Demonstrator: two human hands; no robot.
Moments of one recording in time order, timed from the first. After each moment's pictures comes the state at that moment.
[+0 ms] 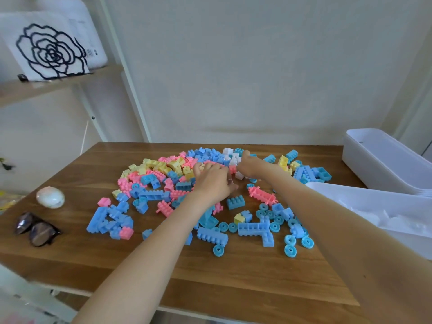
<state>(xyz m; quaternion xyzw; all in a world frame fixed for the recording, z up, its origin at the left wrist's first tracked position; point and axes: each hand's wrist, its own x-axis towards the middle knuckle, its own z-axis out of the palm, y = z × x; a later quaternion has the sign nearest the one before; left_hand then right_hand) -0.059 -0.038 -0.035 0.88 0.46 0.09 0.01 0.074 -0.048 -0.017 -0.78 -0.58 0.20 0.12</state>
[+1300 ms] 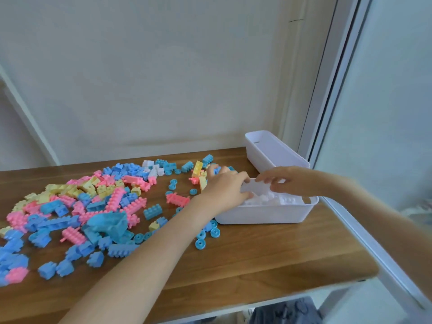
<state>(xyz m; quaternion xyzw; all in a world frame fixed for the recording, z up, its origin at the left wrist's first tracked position) 0.087 -0.175 -0.001 0.97 0.22 0.07 0.05 0.241 -0.300 0.029 -0.78 -0.59 0.20 0.08</state>
